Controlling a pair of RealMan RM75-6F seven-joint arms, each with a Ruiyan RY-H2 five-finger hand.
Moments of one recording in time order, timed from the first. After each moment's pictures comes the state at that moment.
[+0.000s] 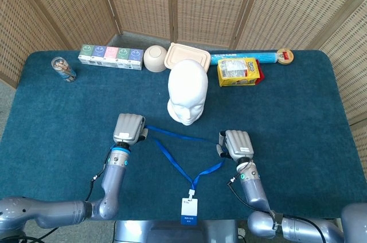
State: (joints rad) left arm -0.80 -1.82 -0.26 -1.46 0.78 1.27 0.84; right arm 0.65 -1.65 0.22 -1.68 -0.74 1.21 -0.60
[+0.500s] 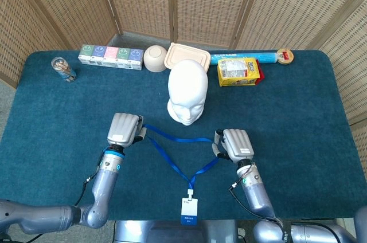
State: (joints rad) left arm -0.75 -1.73 -0.23 -1.61 0.92 1.33 0.76; right arm 0.62 -1.57 0.23 -1.87 -0.84 1.27 -0.58
